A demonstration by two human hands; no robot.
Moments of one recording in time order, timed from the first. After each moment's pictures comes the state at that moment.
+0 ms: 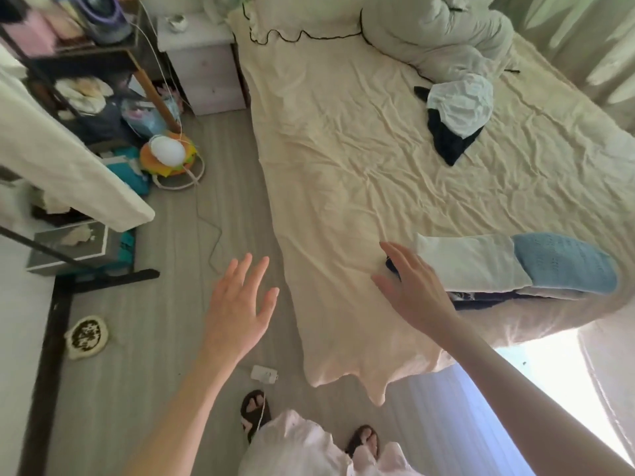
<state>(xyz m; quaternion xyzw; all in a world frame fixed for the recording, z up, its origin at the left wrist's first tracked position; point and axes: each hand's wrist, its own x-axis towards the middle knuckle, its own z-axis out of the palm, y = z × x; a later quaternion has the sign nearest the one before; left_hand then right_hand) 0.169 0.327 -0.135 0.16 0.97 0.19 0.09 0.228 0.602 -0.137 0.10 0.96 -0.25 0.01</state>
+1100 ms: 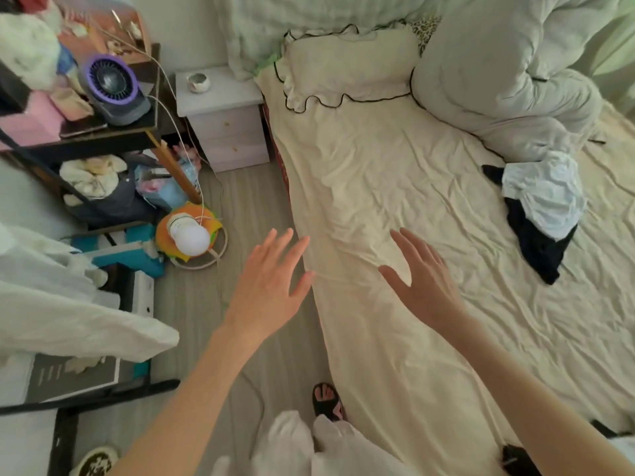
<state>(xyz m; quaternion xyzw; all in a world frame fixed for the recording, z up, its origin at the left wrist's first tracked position) -0.339 0.324 -0.083 0.27 0.94 0.19 0.06 -0.268 0.565 -0.107 0.10 0.97 -0.23 -0.05</state>
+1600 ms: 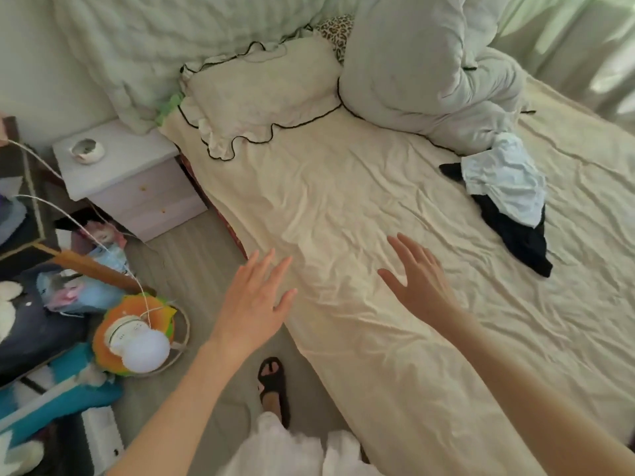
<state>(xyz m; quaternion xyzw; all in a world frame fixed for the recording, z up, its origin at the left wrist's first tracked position) -0.594 0.395 -0.134 0.40 0.90 0.12 0.13 -0.448 0.630 -0.157 0.26 0.94 -0.21 -0.05</state>
